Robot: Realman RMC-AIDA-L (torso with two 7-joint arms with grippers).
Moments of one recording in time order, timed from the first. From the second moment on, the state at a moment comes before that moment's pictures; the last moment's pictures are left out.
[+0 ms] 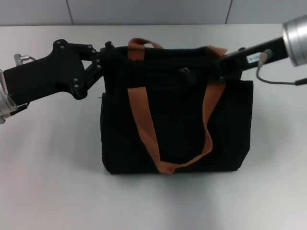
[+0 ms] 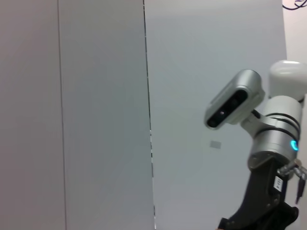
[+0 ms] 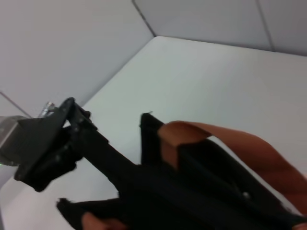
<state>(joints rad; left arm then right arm) -0.52 -2.06 0.65 0.58 1.71 1.73 -1.03 0.68 2.08 -1.02 -1.18 -2.14 -1.62 2.44</state>
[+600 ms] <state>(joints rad) -0.52 -2.06 0.63 0.58 1.70 1.71 -1.04 0.54 2.08 -0.94 -1.31 -2.07 -1.68 2.44</state>
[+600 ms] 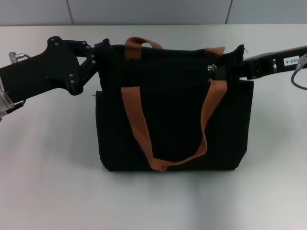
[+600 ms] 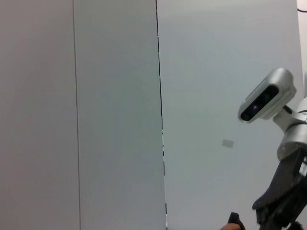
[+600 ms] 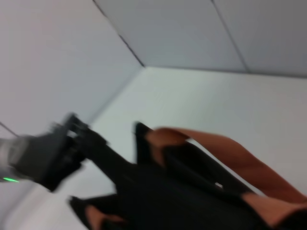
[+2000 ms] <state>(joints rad) -0.49 -2.04 0.65 0.59 1.74 1.69 -1.13 0.36 2.05 -0.71 -0.61 -1.94 -1.93 1.10</state>
